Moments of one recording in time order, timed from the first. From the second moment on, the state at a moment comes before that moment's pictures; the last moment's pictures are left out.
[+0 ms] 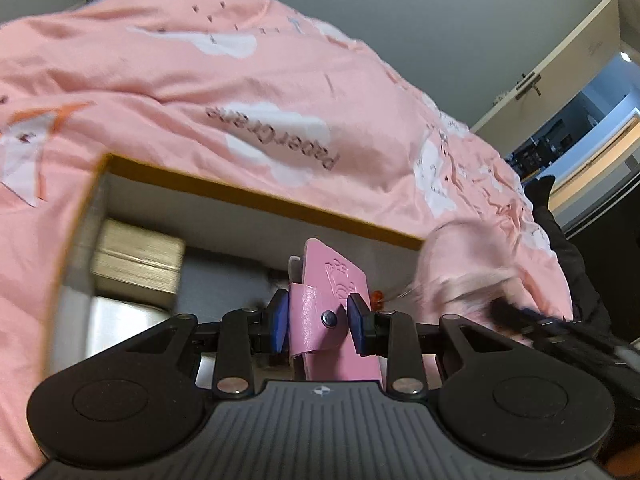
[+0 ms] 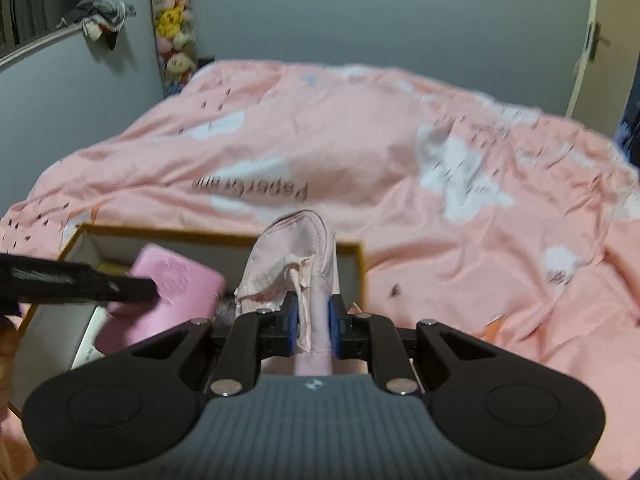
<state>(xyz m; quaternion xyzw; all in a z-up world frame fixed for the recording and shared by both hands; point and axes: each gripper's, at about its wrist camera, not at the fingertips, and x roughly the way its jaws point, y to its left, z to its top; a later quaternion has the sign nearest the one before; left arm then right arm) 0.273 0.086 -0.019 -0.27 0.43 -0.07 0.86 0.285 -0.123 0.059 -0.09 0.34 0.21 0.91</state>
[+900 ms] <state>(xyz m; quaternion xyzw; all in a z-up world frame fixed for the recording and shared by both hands) 0.307 0.050 -0.029 -0.28 0.43 -0.05 0.86 0.288 -0.156 0.067 -0.04 0.35 0.22 0.91</state>
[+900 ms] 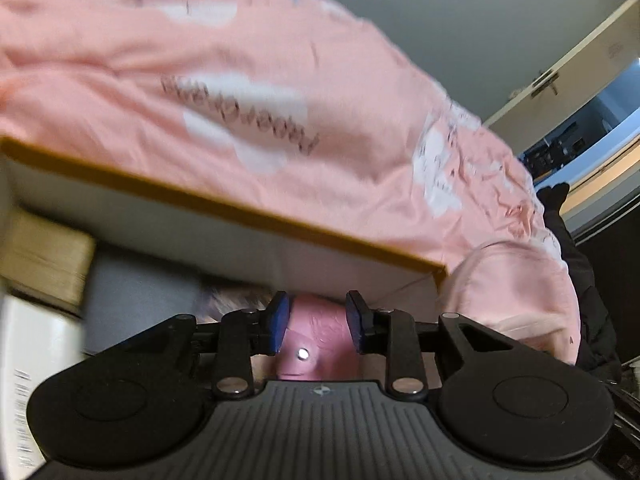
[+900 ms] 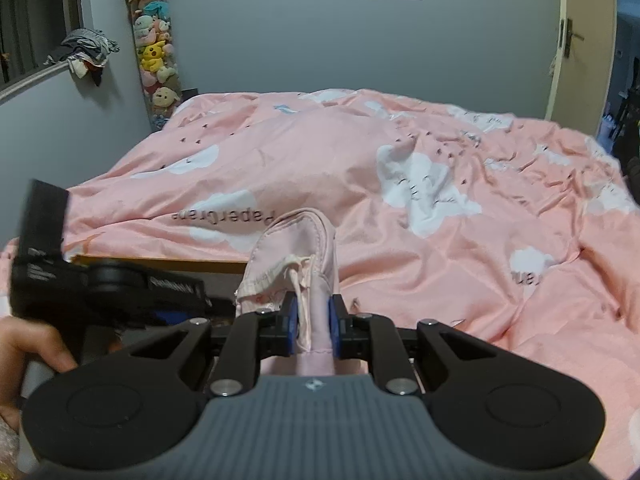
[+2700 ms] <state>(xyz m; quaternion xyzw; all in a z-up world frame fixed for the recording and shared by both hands) 0.214 0.075 0.006 -0.18 0.38 -0.06 0.91 0.297 -0.082 -0.018 -0.15 0.51 0.24 0.82</state>
